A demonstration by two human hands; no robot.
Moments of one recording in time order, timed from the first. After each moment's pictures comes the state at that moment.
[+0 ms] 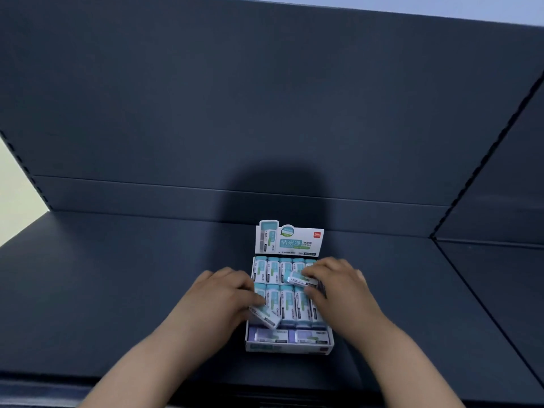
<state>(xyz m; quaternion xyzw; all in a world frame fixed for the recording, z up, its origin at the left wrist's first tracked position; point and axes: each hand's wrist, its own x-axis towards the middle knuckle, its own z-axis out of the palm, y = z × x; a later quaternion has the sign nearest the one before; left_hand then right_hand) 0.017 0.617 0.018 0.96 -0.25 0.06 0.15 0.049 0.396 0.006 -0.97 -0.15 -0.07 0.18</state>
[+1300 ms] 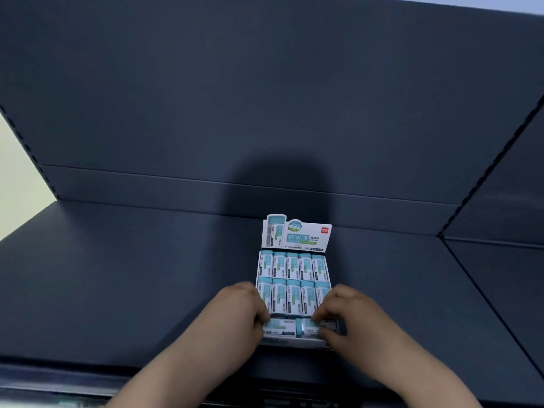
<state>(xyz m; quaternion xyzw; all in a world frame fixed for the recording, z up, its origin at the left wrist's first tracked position) 0.001 0.594 0.015 0.96 -0.14 -0.01 0.23 0.009 0.384 0.010 -0.94 -0.20 0.04 0.27</state>
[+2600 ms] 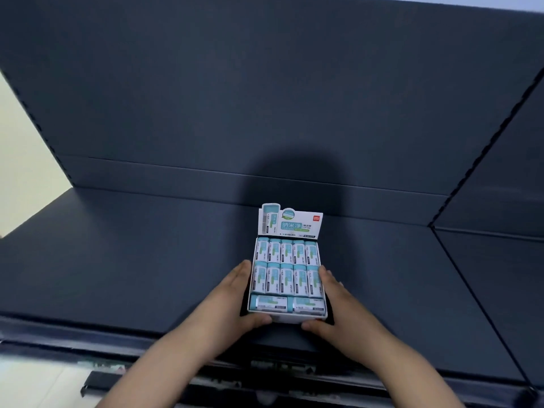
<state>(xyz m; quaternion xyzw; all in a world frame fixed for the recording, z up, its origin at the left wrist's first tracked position) -0.017 0.591 -0.014 0.94 -0.09 -0.04 0.31 0.000 0.363 -0.020 -0.93 -0.16 0.13 0.30</state>
